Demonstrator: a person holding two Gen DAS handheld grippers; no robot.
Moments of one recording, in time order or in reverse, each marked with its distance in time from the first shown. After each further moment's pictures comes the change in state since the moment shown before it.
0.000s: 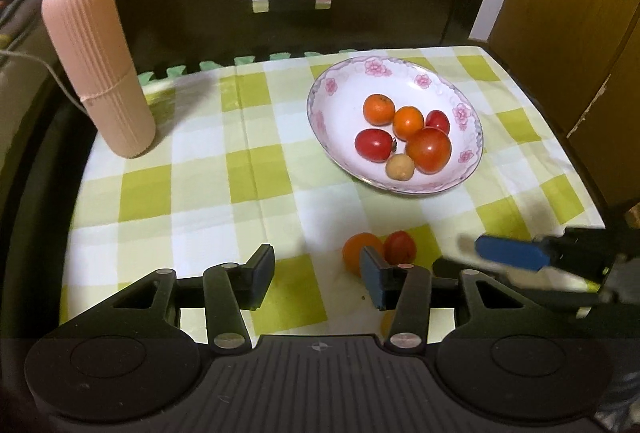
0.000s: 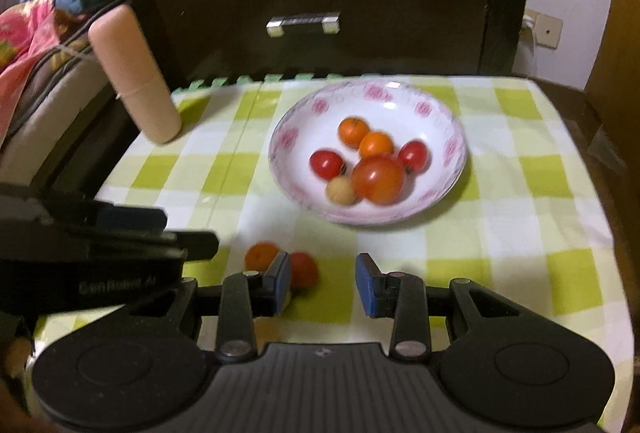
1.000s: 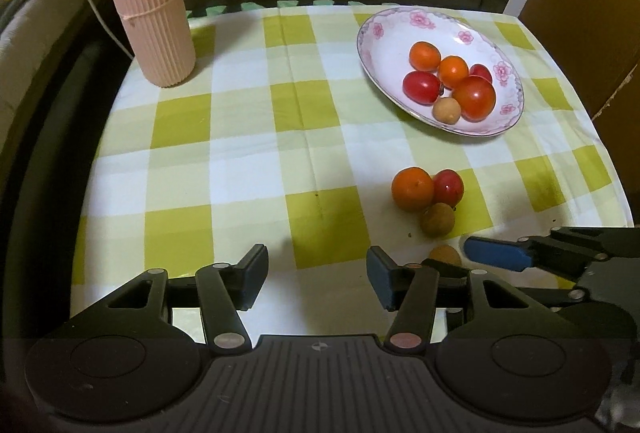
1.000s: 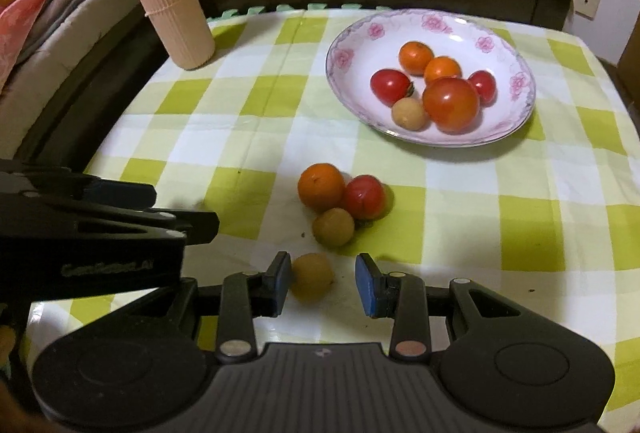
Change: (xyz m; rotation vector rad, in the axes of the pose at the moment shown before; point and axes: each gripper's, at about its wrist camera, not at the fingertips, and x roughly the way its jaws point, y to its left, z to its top) left arm 0.006 0.024 -0.029 -0.061 0.096 0.046; right arm 0.035 0.033 -0.021 -0.045 0.147 0.036
